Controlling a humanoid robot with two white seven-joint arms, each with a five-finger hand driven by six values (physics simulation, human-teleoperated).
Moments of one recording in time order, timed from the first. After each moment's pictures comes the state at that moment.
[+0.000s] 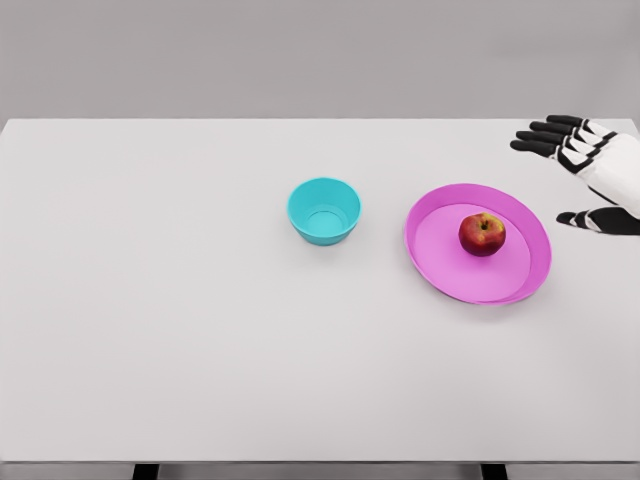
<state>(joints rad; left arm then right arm) 0.00 0.00 0.02 -0.08 -0.08 0.00 0.06 -0.11 -1.08 0.19 -1.72 0.28 -0.61 0.00</state>
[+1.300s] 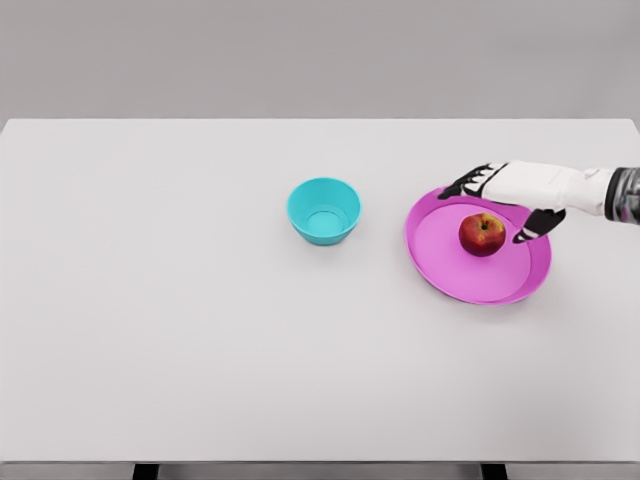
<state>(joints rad) 0.00 0.00 0.02 -0.08 -0.08 0.00 0.06 -0.69 -0.86 0.68 -1.37 0.28 -0.55 0.61</state>
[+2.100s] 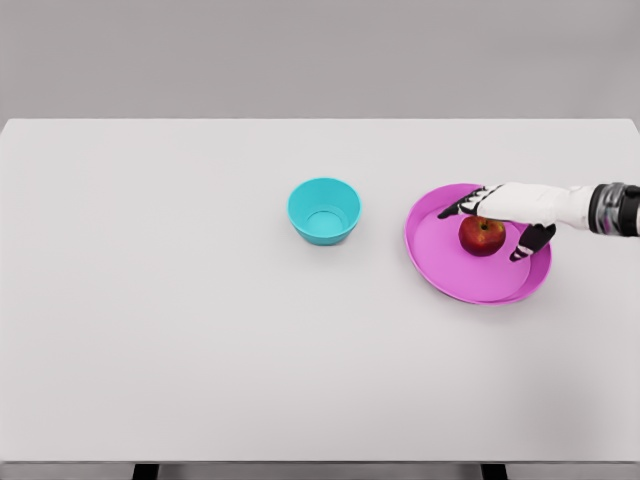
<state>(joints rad) 0.00 0.00 0.02 -0.08 -0.08 0.00 0.06 -0.72 -0.82 0.78 -1.25 0.28 -0.55 0.61</state>
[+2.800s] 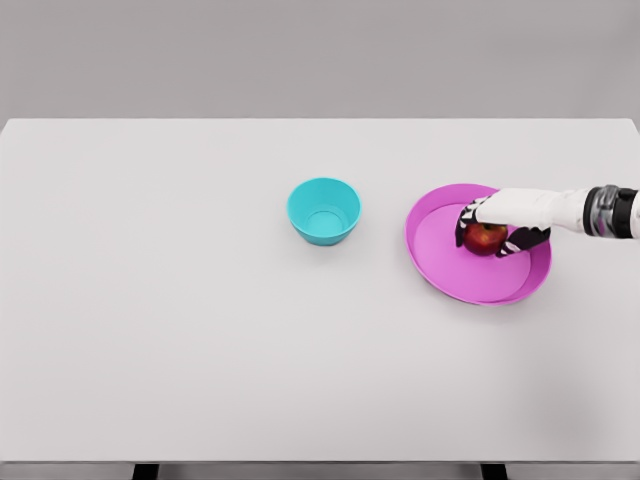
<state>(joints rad) 0.00 0.00 0.02 -0.08 -0.08 0.00 0.06 -0.74 -0.81 0.82 -1.23 0.28 -0.55 0.61</state>
